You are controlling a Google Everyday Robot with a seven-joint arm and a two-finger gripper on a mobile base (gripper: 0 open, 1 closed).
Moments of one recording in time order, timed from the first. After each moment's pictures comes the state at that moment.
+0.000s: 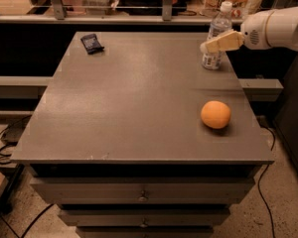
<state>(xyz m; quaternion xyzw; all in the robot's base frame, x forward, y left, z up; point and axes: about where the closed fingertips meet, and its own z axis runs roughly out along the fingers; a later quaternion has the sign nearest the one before) 0.727 -0.209 0.954 -0.33 0.77 0.12 0.53</state>
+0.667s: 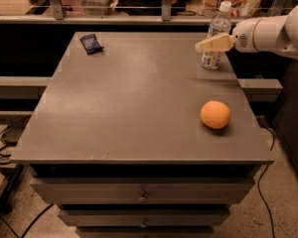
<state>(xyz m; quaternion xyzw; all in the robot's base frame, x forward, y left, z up) 0.767 -0.210 0.927 -0.29 0.78 0.14 0.54</state>
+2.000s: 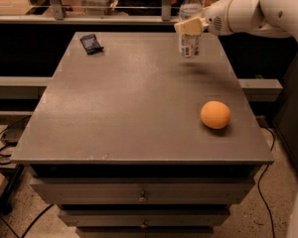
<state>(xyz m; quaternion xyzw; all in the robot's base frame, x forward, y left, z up) 0.771 -0.115 0.970 -0.37 0.74 0.19 0.54</state>
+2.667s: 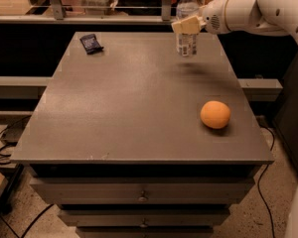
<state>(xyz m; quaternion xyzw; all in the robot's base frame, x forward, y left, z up) 0.770 -0.104 0.972 -0.38 0.73 0.19 0.54</state>
